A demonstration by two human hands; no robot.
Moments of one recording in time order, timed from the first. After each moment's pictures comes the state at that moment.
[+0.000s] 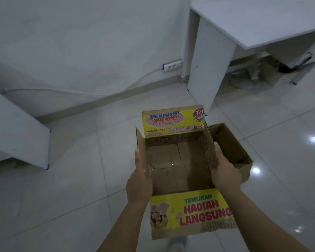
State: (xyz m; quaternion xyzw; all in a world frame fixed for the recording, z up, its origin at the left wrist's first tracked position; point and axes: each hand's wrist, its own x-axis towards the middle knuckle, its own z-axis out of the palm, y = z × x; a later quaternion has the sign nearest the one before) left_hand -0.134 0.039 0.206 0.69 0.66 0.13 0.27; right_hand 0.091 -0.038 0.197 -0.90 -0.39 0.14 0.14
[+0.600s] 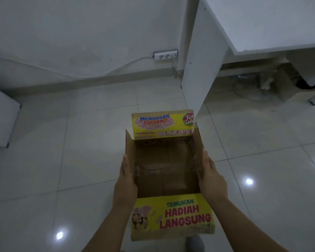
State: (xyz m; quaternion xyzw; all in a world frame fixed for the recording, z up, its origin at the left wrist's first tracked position) left_hand 0.140 0.073 0.121 0.66 0.69 0.10 0.28; right_hand 0.379 0.030 0.118 -0.83 -0.51 0.23 0.06
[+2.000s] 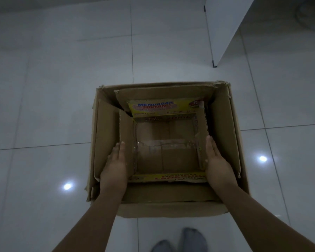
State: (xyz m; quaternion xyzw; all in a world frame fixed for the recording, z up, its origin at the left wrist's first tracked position) left_hand 0.185 0.052 -0.206 0.65 0.72 -0.09 0.22; right_hand 0.449 0.029 -0.210 -0.76 -0.56 0.32 -0.08
